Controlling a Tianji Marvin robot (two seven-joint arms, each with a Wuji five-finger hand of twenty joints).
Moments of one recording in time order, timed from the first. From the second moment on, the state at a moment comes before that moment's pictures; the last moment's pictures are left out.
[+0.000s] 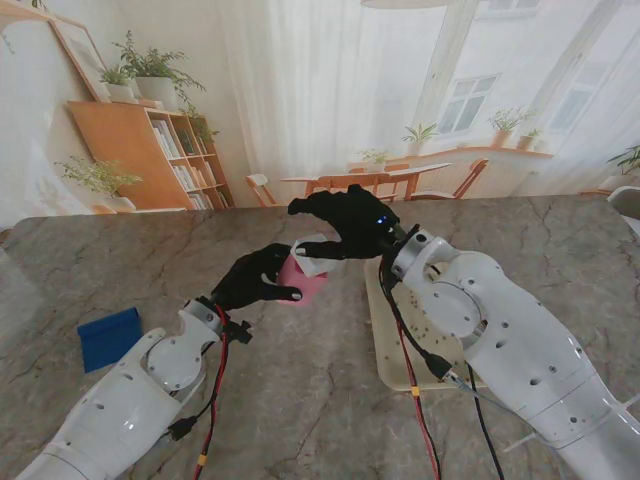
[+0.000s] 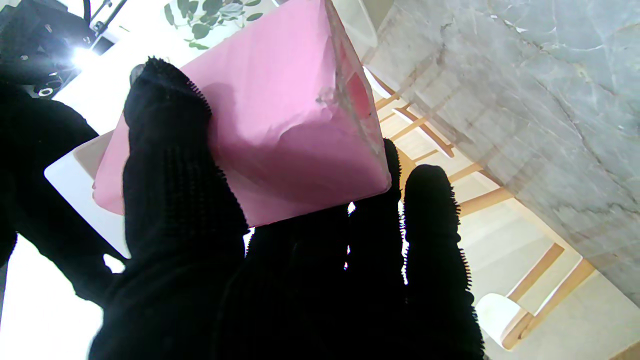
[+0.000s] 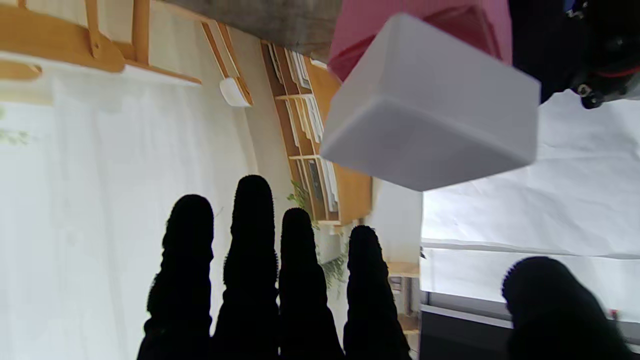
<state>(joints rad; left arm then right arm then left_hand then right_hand) 1.28 -1.20 -1.01 -1.18 0.27 -0.54 0.16 -1.16 -1.07 0.99 -1.58 -0.95 -0.30 -0.05 1.04 -0.46 -0.30 0.02 0.46 0.17 0.72 0.86 0.93 0.16 0.07 0.81 0.82 0.16 0.36 0.62 0.42 0.17 1.01 0.78 0.14 -0.07 0.41 -0.09 0.27 -0.01 0.31 0.77 0.50 0.15 0.38 0.58 0.58 0.11 0.78 0.62 0.24 0.24 1.16 0.62</state>
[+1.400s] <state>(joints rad) 1.29 -1.20 -1.01 -1.18 0.27 -0.54 0.16 -1.09 -1.07 0.93 -1.53 -0.91 -0.44 0.03 1.04 -0.46 -0.30 0.02 0.46 0.17 0.72 0.86 0.93 0.16 0.07 0.81 0.82 0.16 0.37 0.62 0.41 0.17 1.01 0.78 0.58 -0.81 1.05 -0.33 0.27 -0.25 0.83 0.64 0.68 -0.09 0.57 0.59 0.85 0.09 0.45 0.45 0.62 0.11 1.05 0.26</state>
